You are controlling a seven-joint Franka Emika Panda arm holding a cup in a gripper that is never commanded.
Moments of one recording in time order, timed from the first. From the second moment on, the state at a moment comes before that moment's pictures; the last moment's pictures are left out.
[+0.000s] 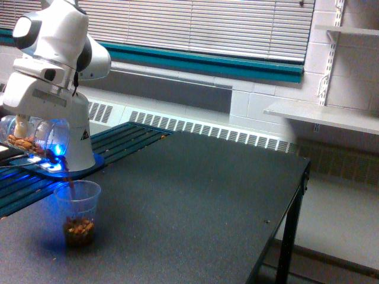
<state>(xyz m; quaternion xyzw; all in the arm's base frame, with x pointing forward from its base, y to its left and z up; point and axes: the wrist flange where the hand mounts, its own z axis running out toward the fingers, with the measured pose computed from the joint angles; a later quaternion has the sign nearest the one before) 0.218 -0.292 0.331 0.94 -0.25 0.03 0.22</state>
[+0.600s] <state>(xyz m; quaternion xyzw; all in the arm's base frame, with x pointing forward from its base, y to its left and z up) 0.220 -0.292 0.336 0.94 -0.23 0.01 0.24</state>
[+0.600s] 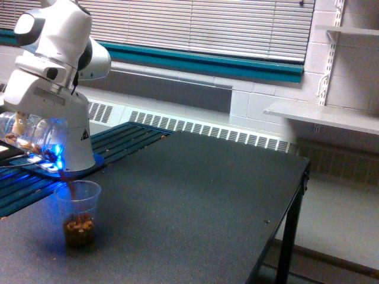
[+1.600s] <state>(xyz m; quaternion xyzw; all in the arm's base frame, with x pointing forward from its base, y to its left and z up) 0.230 -0.288 0.363 0.94 -0.21 -0.04 0.28</state>
